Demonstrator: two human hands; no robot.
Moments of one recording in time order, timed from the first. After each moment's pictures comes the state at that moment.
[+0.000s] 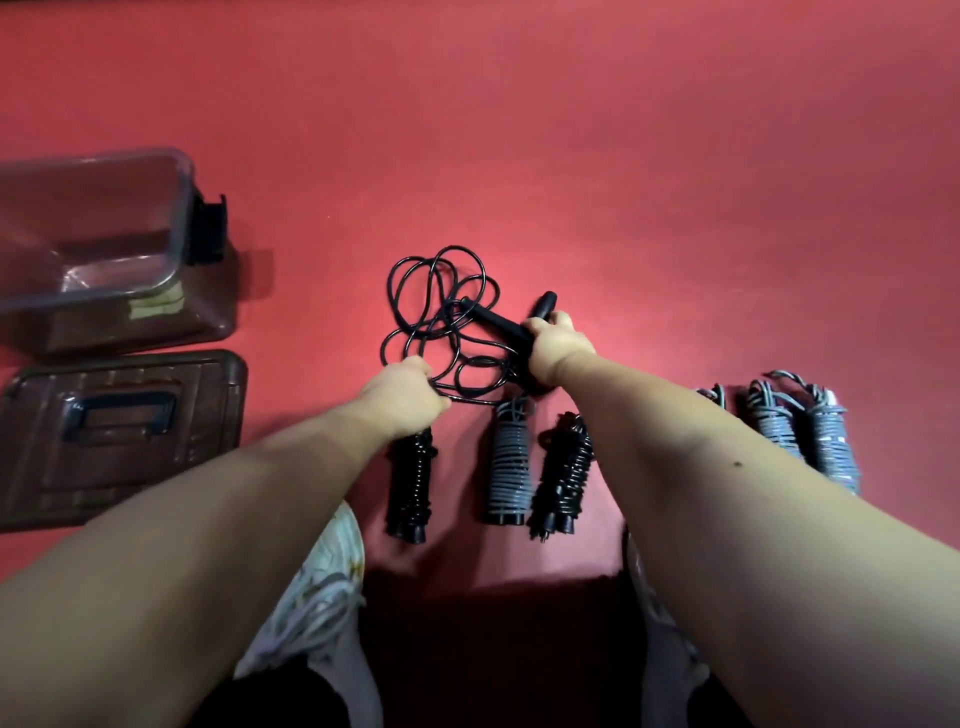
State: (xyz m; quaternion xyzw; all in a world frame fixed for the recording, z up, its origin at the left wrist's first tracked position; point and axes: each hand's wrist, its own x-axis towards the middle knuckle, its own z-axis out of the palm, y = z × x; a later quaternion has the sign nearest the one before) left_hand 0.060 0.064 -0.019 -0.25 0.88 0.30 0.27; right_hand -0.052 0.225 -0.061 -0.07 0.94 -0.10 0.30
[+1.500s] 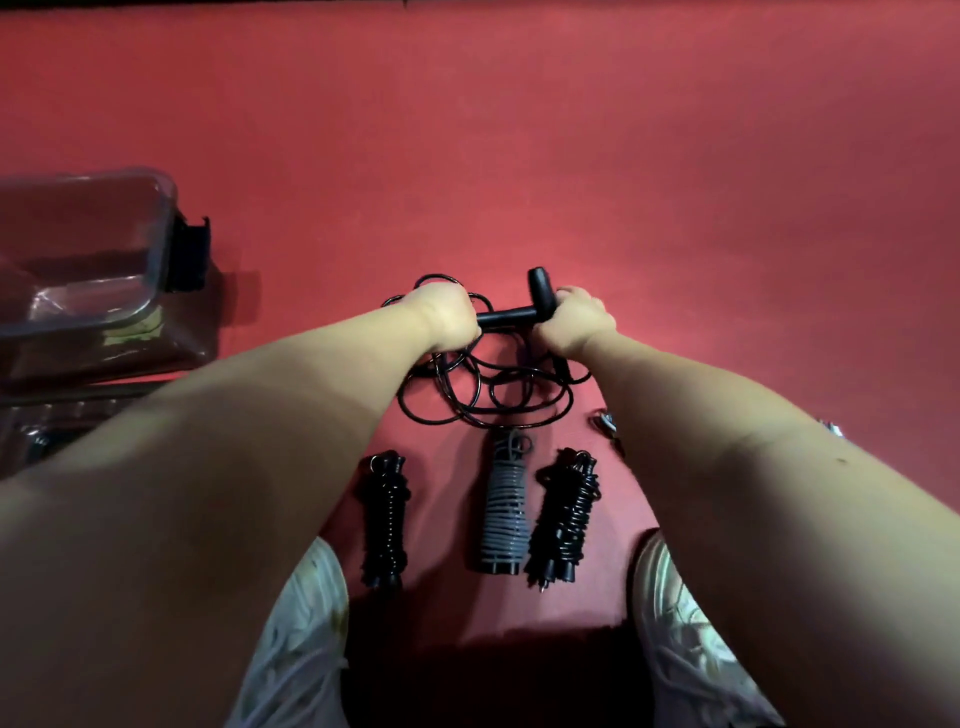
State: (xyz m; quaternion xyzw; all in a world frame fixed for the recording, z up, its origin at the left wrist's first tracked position) left_hand -0.038 0.074 0.029 -0.16 0.91 0.29 0.25; right_hand -0.110 0.224 -0.044 -0.04 0.97 -0.16 0.19
